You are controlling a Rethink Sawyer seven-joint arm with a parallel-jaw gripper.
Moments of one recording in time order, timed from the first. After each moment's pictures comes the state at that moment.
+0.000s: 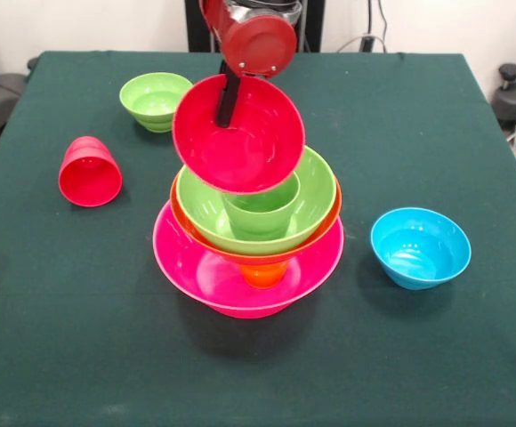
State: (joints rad) arm -0.04 -0.50 -0.34 1.22 0.10 0.75 2.80
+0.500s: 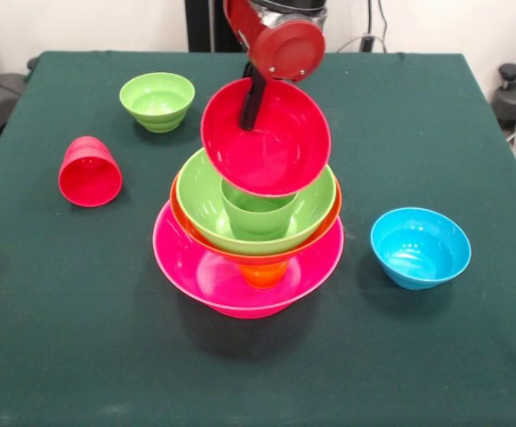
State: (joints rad) arm -0.02 -0.50 -0.34 1.22 0.10 0.75 2.80
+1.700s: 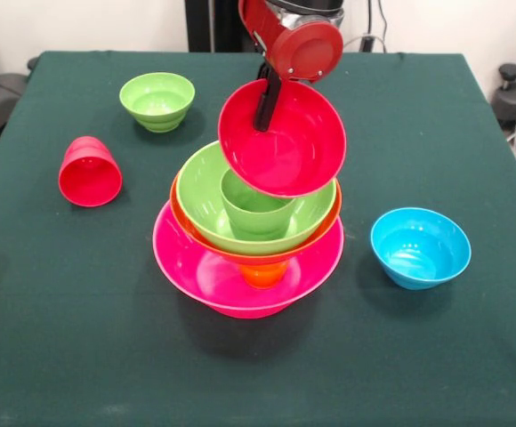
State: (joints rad) arm 0.00 -0.50 -0.34 1.22 0.10 0.75 2.80
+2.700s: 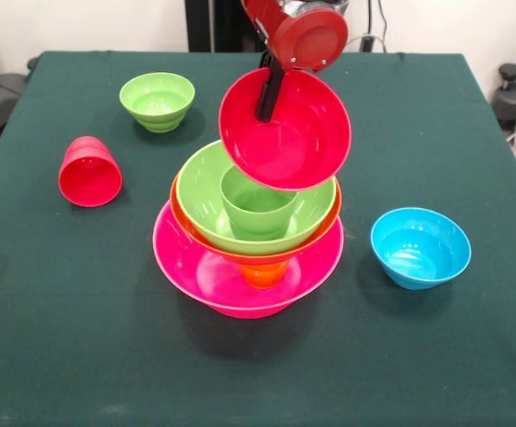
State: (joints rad) arm -0.01 -0.50 -0.34 1.16 0.10 0.84 2.80
